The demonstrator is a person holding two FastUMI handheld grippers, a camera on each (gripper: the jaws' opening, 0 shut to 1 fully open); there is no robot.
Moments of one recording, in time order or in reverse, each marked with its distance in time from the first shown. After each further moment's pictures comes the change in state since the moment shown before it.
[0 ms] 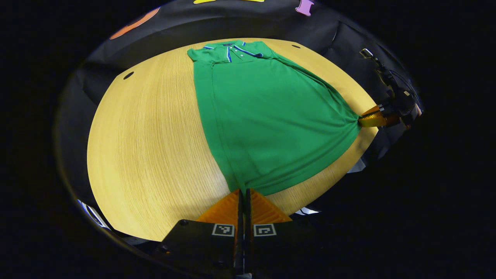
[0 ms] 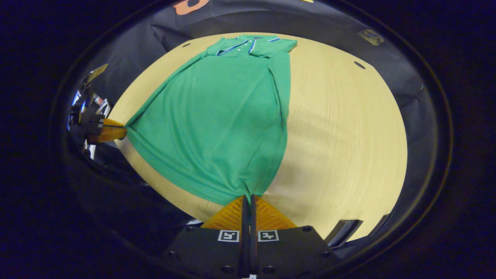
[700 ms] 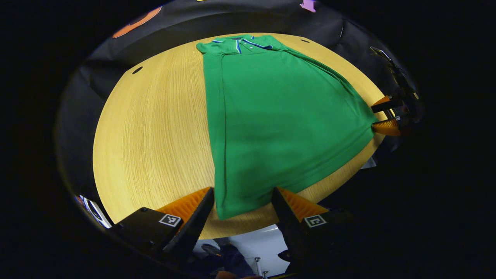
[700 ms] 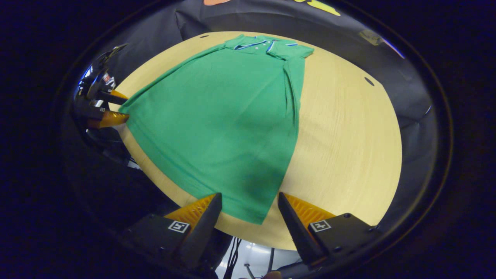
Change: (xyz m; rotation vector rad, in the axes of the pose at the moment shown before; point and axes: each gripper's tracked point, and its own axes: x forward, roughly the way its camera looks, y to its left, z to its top) left arm 0.011 0.012 -0.026 -0.020 0.055 0.099; right arm 0.014 -0.002 -0.020 -0.181 -0.017 -0.064
